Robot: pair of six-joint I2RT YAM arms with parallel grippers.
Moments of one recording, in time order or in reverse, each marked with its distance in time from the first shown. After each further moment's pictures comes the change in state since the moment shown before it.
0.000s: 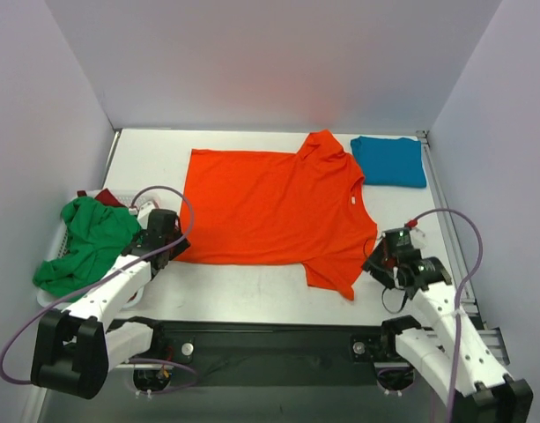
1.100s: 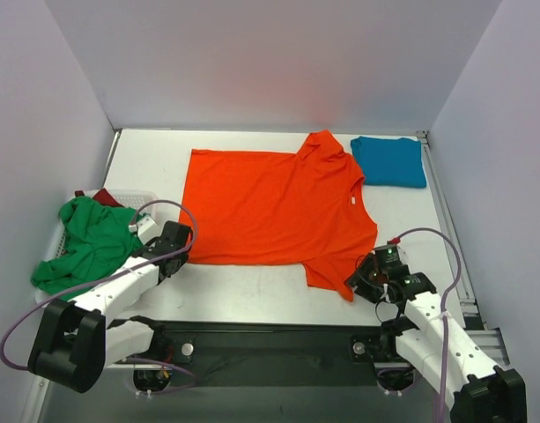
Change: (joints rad) left arm -0.111 0.037 -0.057 -0.116 -0.256 -0.221; right arm 0.003 0.003 -0.253 0.257 -0.190 0.047
